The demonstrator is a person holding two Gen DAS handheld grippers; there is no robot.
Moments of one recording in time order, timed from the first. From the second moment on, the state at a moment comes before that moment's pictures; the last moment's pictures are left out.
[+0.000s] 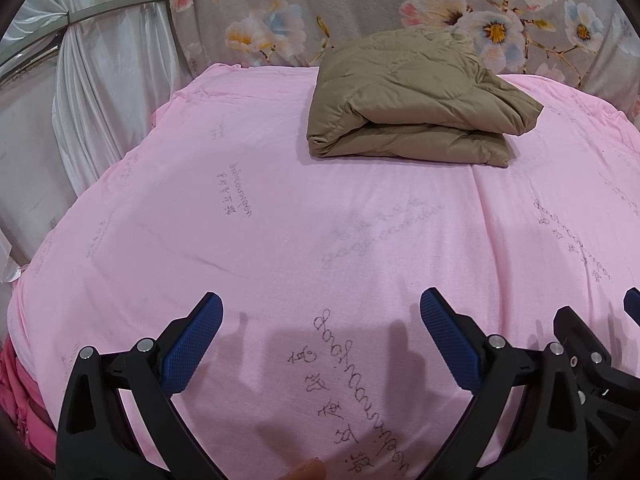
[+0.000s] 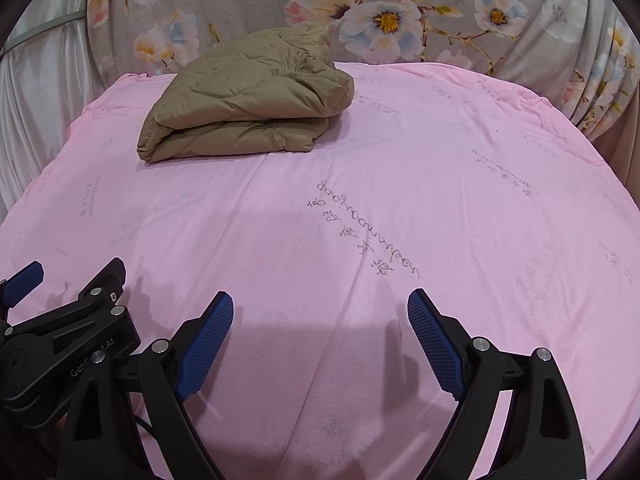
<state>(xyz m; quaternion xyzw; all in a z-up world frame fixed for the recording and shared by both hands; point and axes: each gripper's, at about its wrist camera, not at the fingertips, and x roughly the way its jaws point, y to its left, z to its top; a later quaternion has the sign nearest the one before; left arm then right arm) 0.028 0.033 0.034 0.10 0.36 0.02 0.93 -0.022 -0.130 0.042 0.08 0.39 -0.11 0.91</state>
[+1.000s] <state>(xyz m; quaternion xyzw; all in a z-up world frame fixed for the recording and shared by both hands) 0.028 0.033 0.036 0.10 0.36 0.01 0.93 -0.023 -0.133 0.043 0.08 0.39 -0.11 0.91</state>
